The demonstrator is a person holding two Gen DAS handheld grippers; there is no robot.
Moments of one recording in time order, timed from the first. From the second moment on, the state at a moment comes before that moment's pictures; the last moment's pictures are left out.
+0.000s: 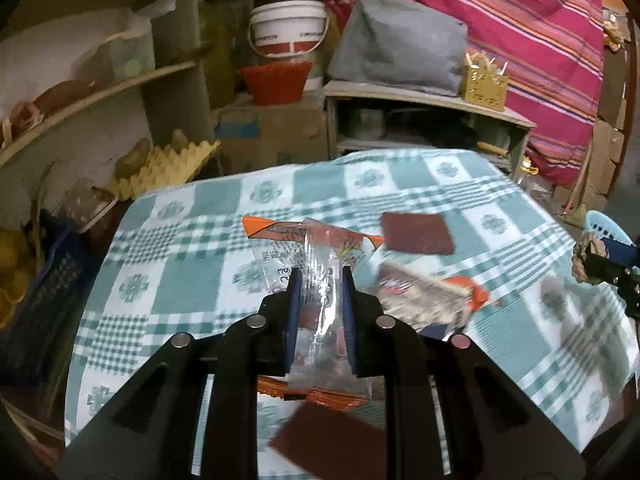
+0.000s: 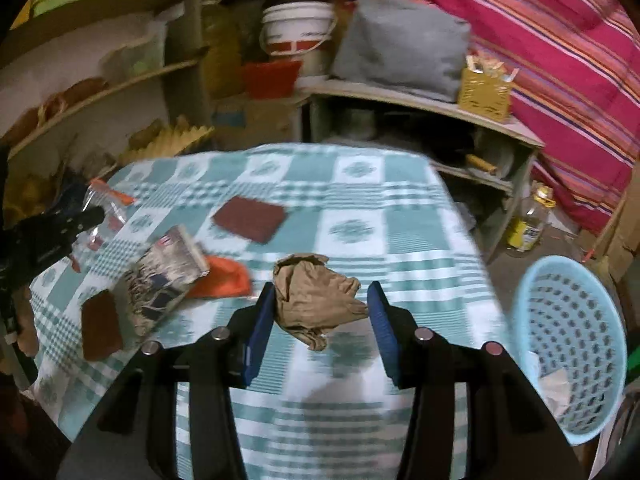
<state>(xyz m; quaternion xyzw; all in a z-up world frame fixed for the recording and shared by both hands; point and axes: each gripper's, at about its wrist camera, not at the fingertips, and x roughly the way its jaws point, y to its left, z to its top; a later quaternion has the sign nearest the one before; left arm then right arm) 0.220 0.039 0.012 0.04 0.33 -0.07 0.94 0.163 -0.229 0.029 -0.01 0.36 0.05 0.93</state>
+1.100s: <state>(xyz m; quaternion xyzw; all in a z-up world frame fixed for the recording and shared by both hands) 0.173 -0.321 0.037 0.08 0.30 -0.30 0.90 0.091 -0.517 0.045 0.06 0.34 -0.14 0.93</state>
